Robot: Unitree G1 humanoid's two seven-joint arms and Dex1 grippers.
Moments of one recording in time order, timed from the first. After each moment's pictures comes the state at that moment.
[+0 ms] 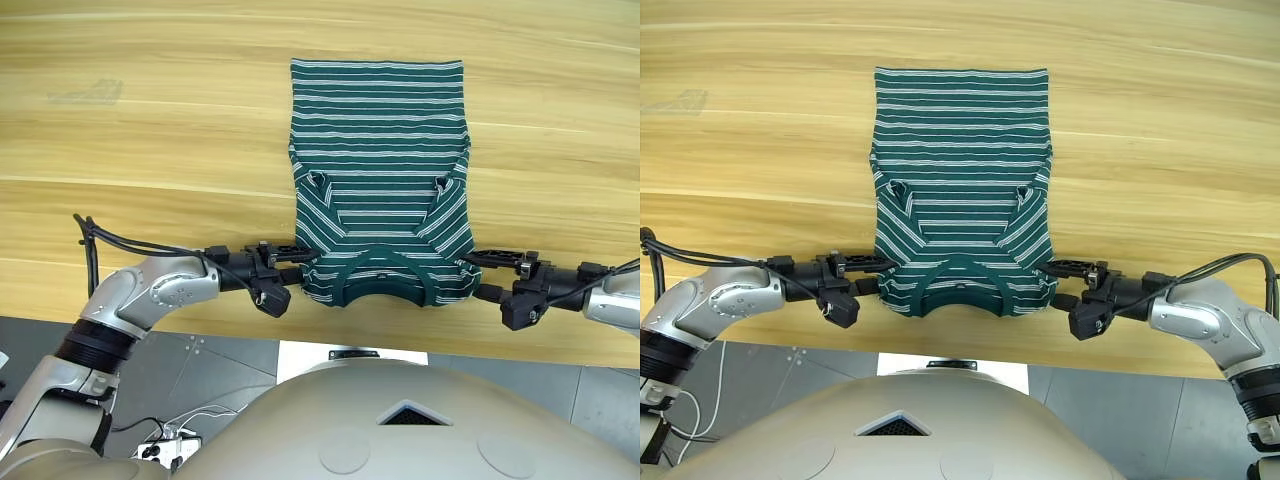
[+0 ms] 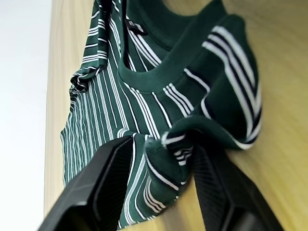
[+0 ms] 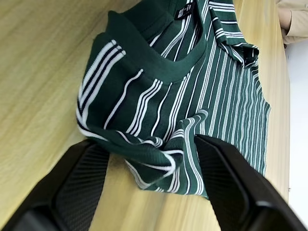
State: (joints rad) left arm 0.03 0.87 -0.45 0.04 0.48 -0.82 -0.57; right arm 0.22 -1.06 0.25 0.08 -0.38 -0.93 0.56
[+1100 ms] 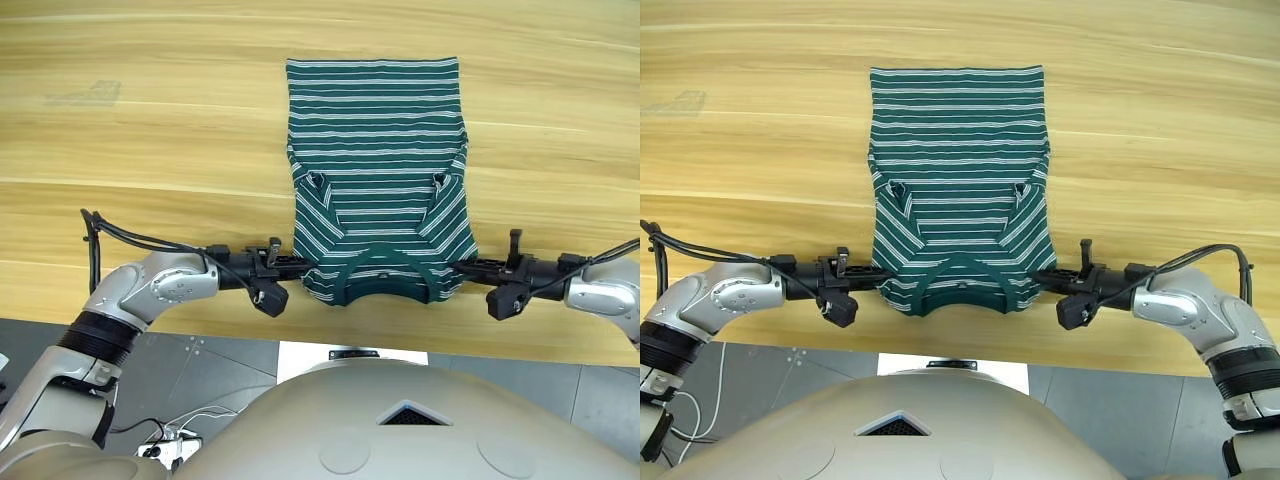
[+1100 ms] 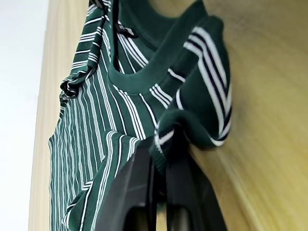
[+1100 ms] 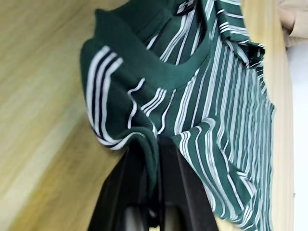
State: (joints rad) left arm -0.01 0.88 -0.49 0.14 0.42 -0.88 -0.58; right arm 0.10 -0.97 0.33 0.18 -0.40 -0.95 0.57
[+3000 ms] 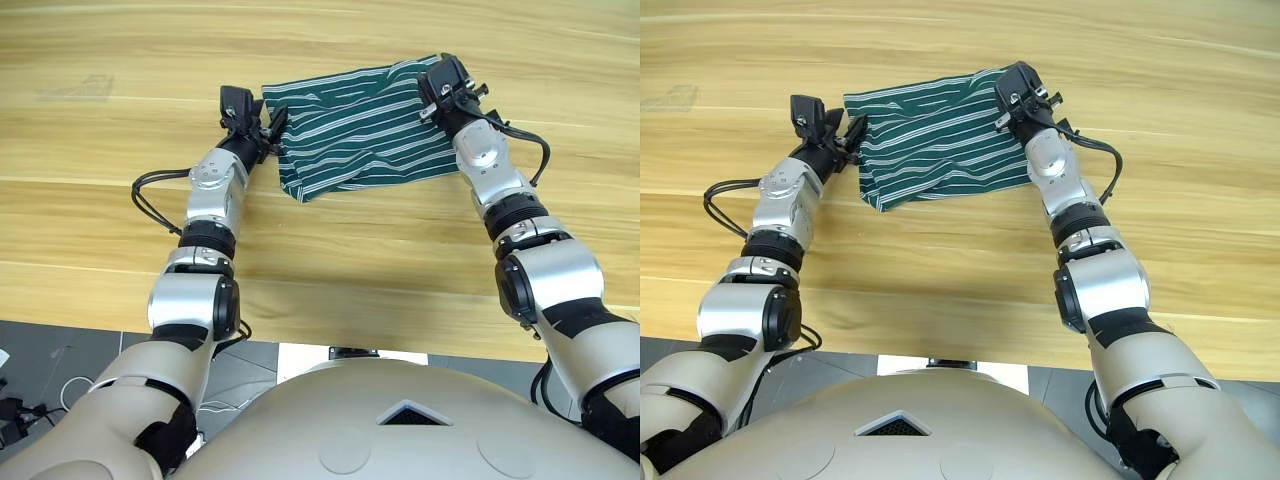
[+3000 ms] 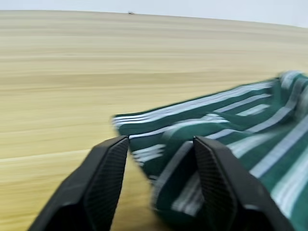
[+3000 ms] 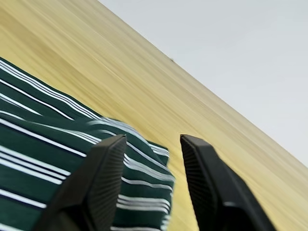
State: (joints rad) left arm -0.60 0.25 0.10 1.05 -0.24 -0.17 -0.39; right arm -0.76 -0.18 0.16 1.20 -0.25 -0.38 -0.03
